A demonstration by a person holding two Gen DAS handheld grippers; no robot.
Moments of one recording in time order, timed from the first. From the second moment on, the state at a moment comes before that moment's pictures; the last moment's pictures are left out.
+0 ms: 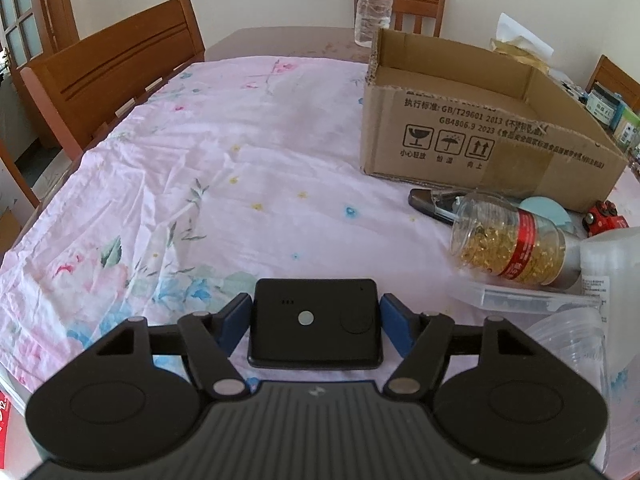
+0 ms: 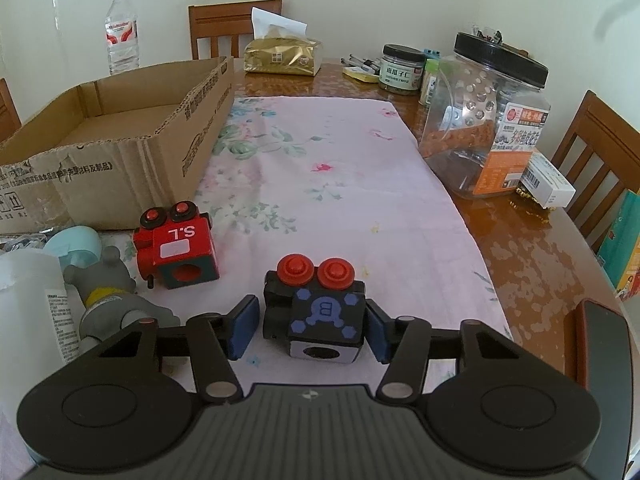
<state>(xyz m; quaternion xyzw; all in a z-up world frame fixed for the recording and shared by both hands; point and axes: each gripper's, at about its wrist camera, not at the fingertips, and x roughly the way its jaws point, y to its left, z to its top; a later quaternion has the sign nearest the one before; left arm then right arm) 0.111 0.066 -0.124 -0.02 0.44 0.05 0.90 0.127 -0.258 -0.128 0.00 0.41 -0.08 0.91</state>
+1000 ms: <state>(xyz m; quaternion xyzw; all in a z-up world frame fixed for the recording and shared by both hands) 0.130 0.060 -0.048 0.06 0.46 -0.10 0.88 0.138 -0.250 -0.039 -0.05 0.42 0.07 0.90</state>
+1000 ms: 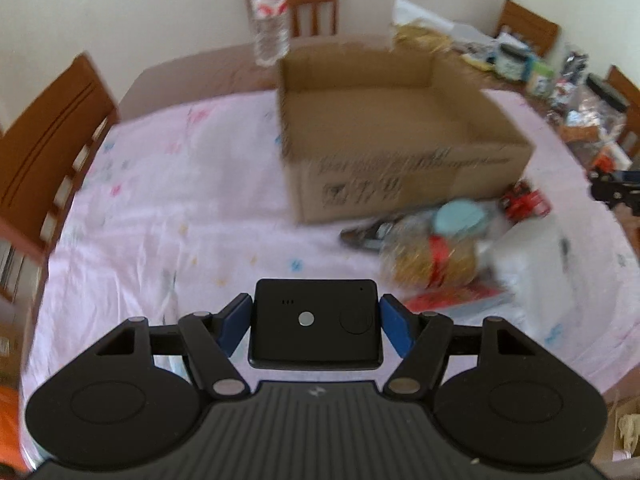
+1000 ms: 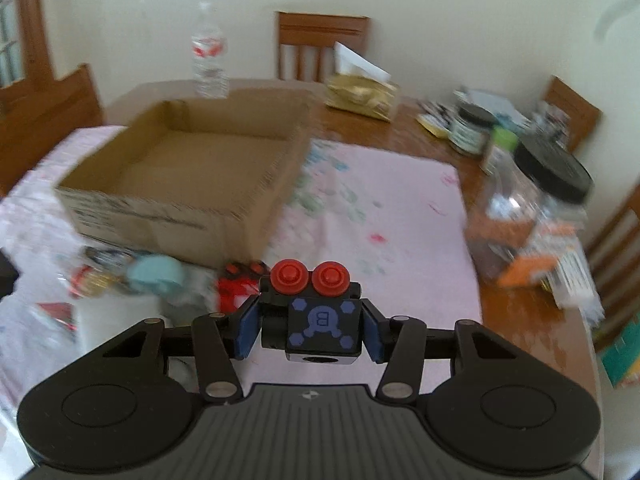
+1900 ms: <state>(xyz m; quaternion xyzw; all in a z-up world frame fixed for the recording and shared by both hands) 0.353 -0.007 -0.049 0.08 0.45 -0.13 0.88 0.236 -0.217 0.007 -0.07 0.38 0.17 0.90</state>
